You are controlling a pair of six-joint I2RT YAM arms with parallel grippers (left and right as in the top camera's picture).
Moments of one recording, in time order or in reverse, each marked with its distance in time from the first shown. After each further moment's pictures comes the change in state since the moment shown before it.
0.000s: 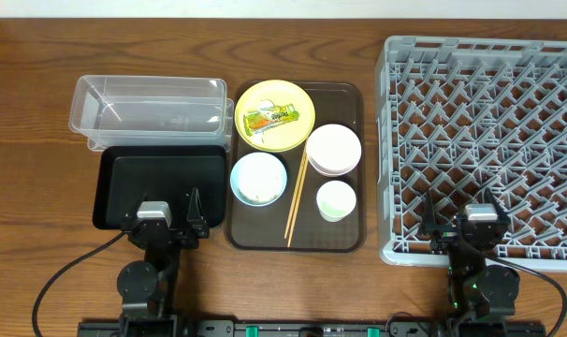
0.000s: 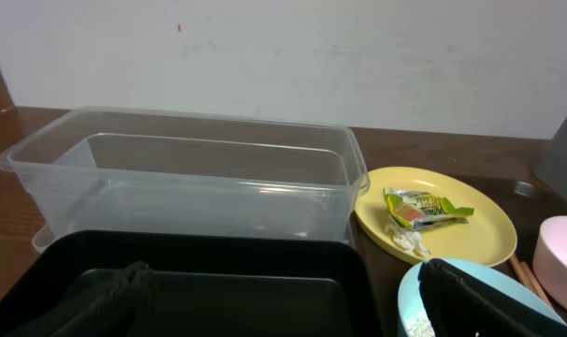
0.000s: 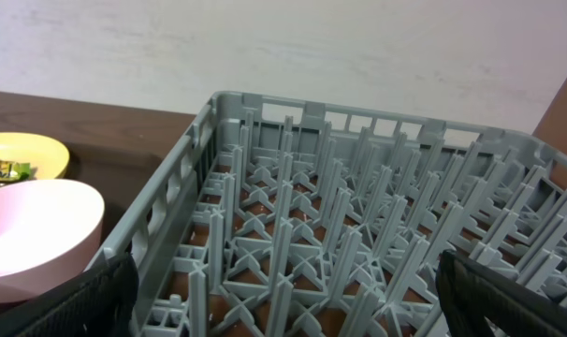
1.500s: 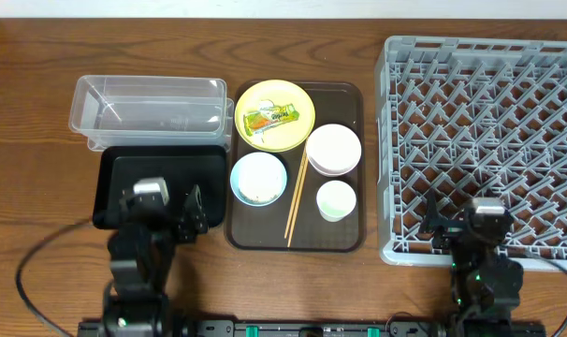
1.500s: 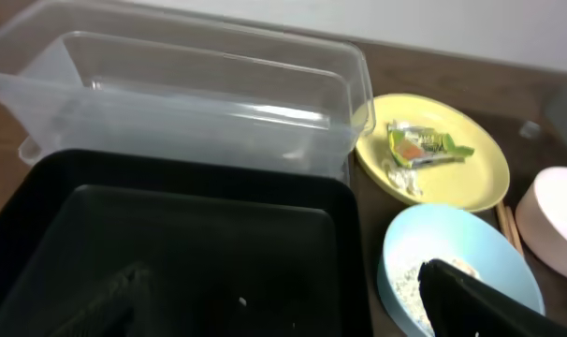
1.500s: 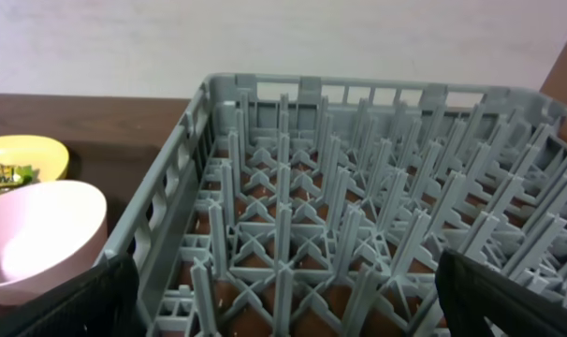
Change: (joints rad) left arm 0.000 0.426 0.323 -0.232 0.009 -0.066; right arm 0.000 0.140 0.096 -0.052 0.024 0.089
